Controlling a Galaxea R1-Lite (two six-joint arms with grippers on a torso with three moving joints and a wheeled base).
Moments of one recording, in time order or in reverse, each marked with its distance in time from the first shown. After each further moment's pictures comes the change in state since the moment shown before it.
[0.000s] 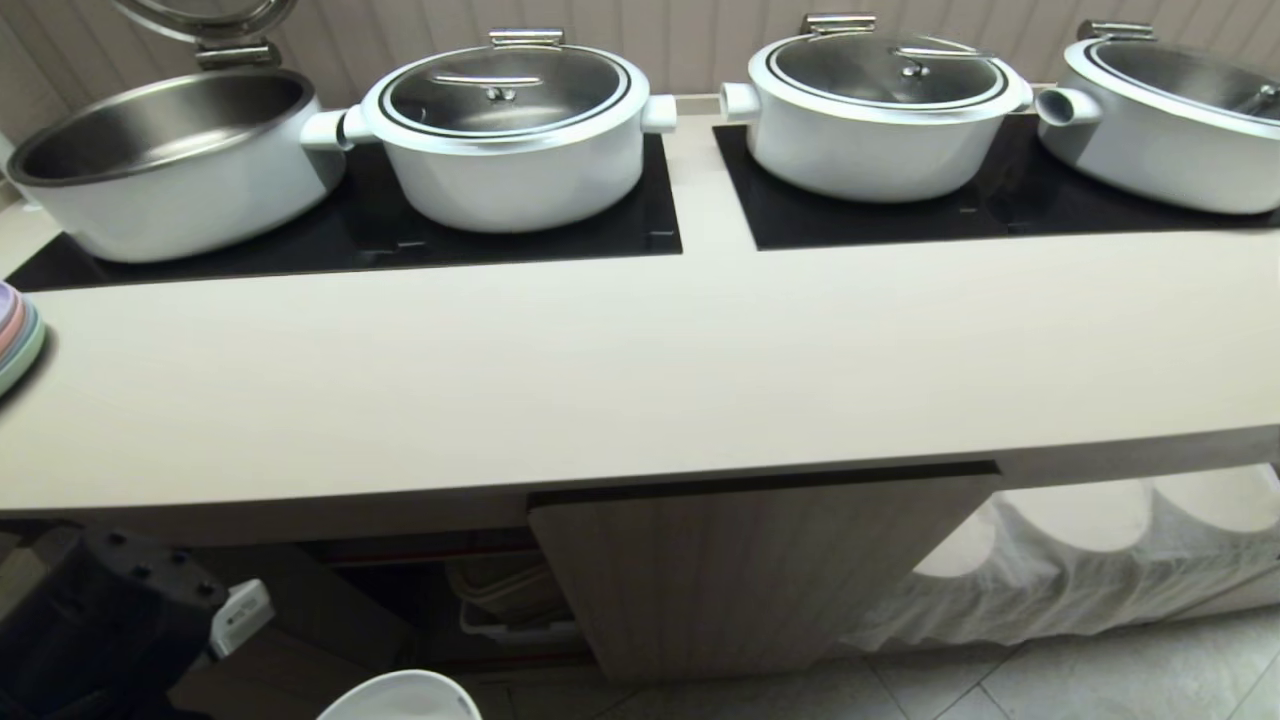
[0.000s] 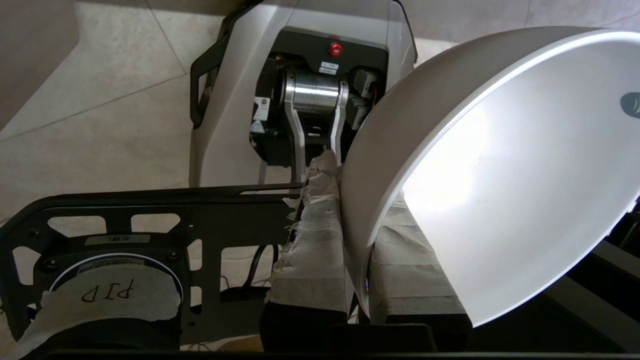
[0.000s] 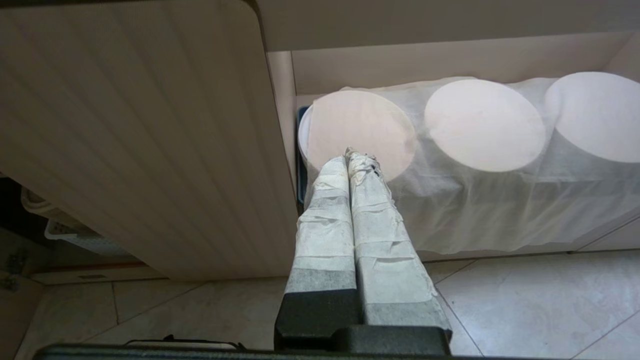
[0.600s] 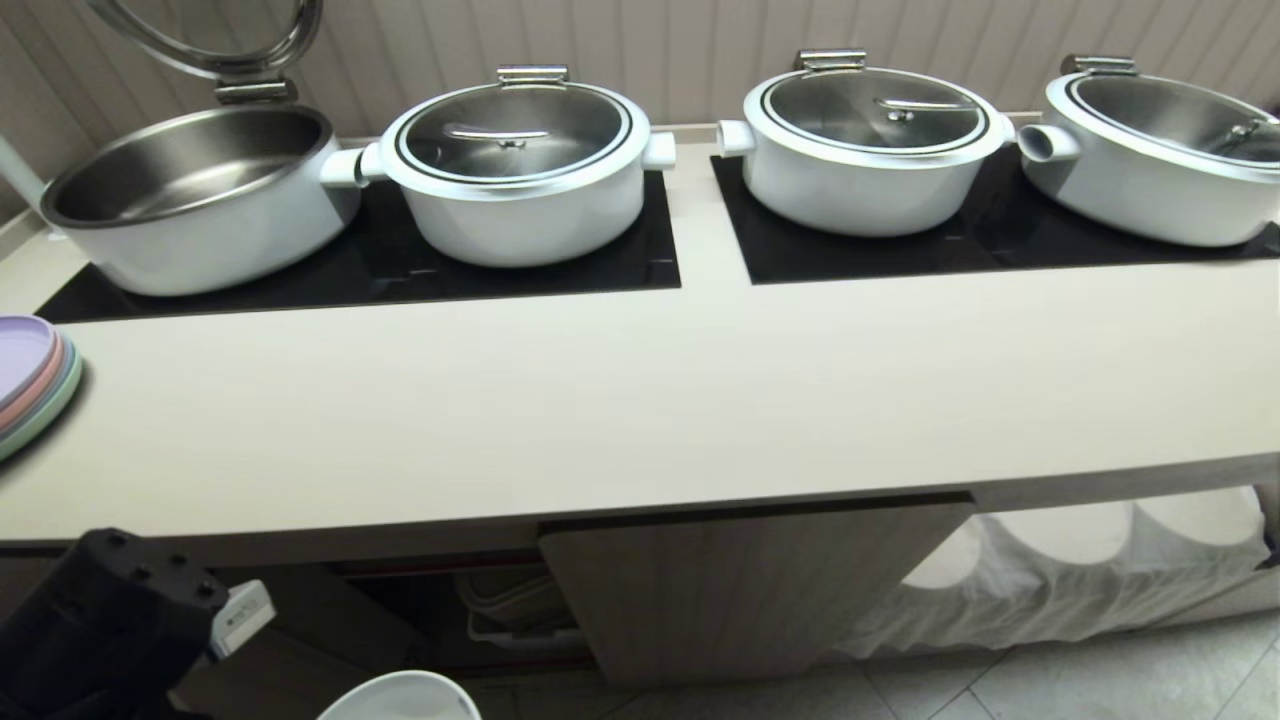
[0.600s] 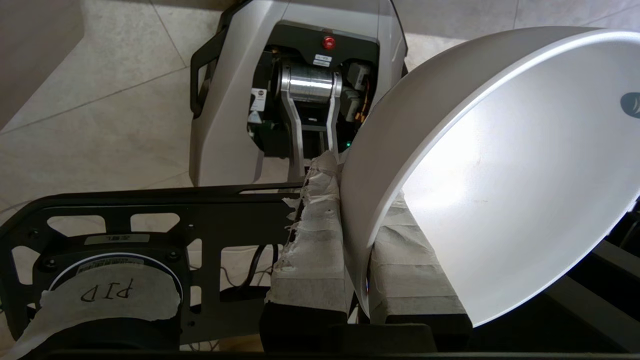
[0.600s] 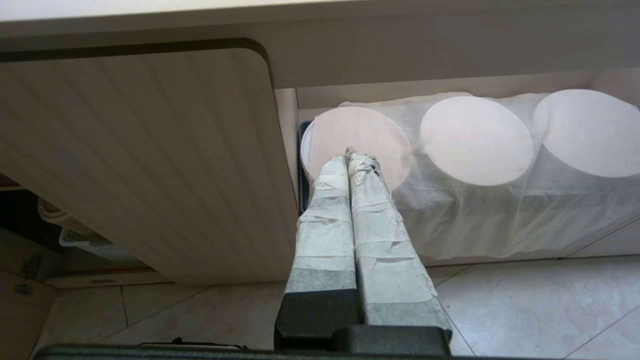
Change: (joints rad) left arm -0.001 0.000 0.001 0.000 -0.001 -0.001; right arm 0.000 0.000 0.000 0.000 0.000 0.000
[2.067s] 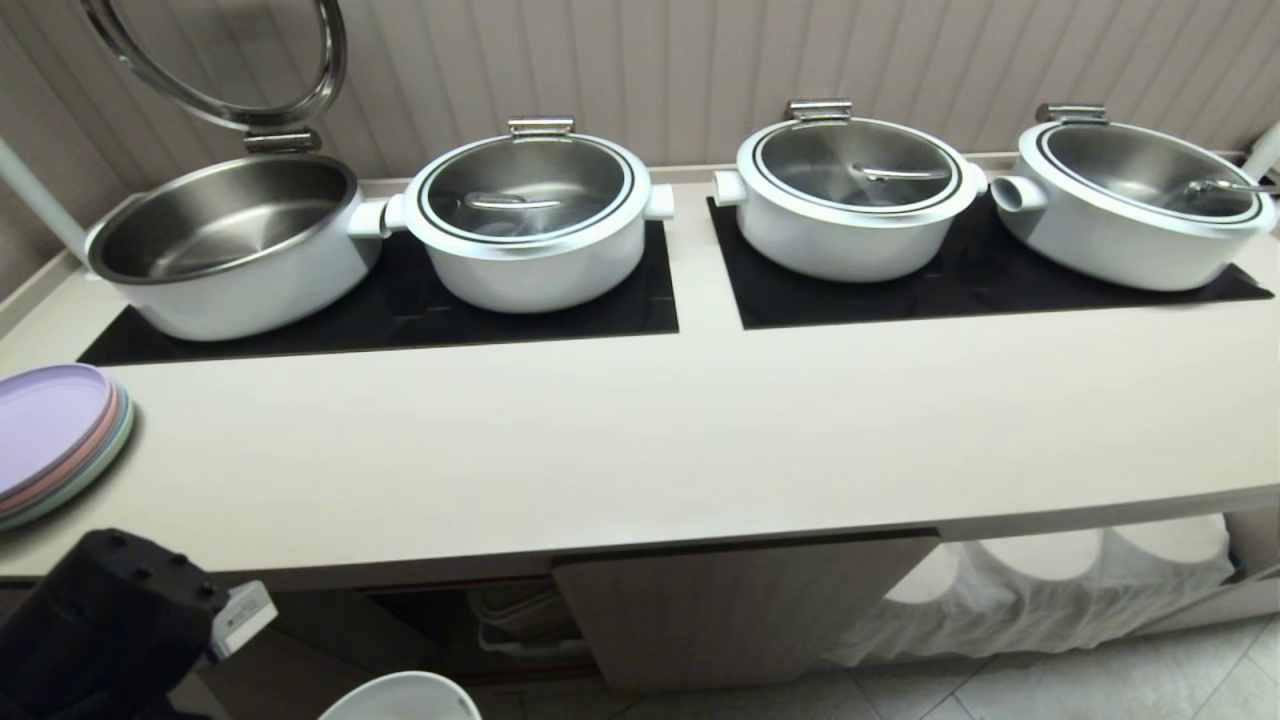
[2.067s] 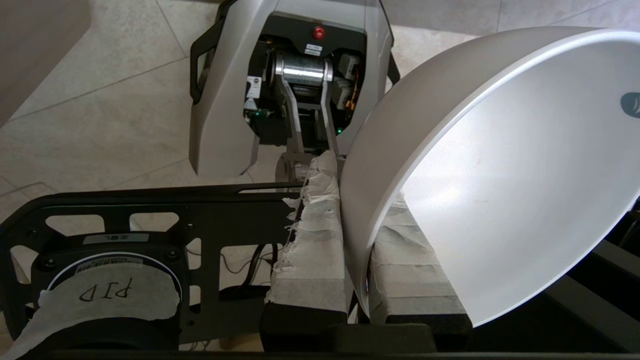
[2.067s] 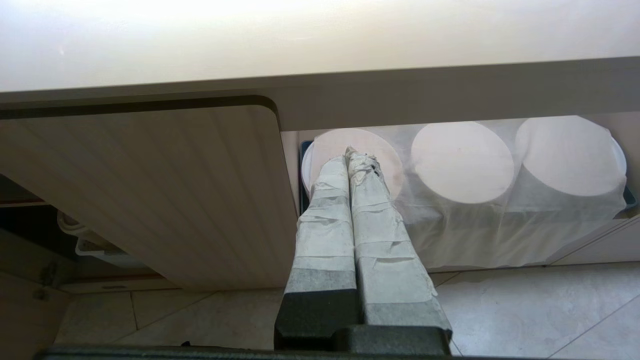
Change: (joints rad) left arm 0.000 0.000 0.002 -0.001 -0.002 -0.002; right arm 0.000 -0.001 0.000 0.000 0.000 -0.005
